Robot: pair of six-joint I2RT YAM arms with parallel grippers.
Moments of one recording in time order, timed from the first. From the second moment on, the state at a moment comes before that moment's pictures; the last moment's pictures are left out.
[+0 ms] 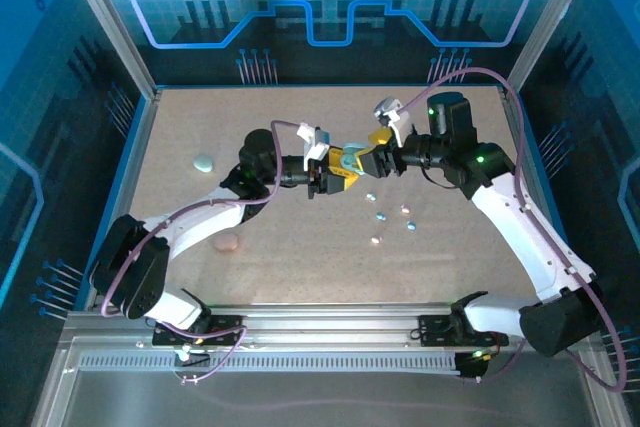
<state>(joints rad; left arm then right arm) -0.55 1.48 0.91 0.60 0.92 -0.19 0.39 1.25 1.32 -0.63 -0.59 -0.19</state>
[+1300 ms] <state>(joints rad) -0.55 1.49 0.94 0.50 1.01 -0.14 0.37 1.34 1.42 -0.80 -0.80 -0.56</state>
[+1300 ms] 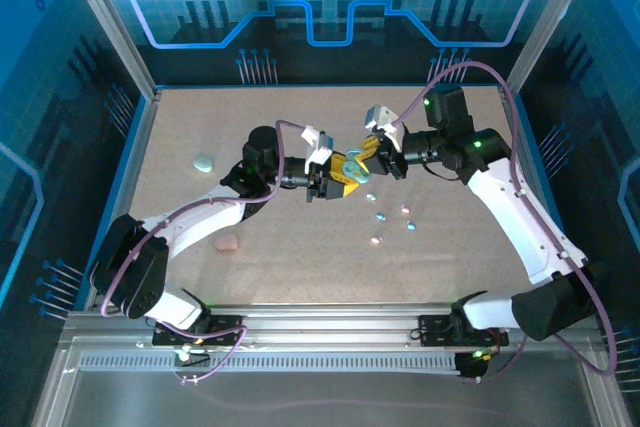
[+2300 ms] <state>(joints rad) -0.55 1.51 0.98 0.54 1.00 -0.22 0.41 1.26 1.37 -0.72 -0.68 -0.54</state>
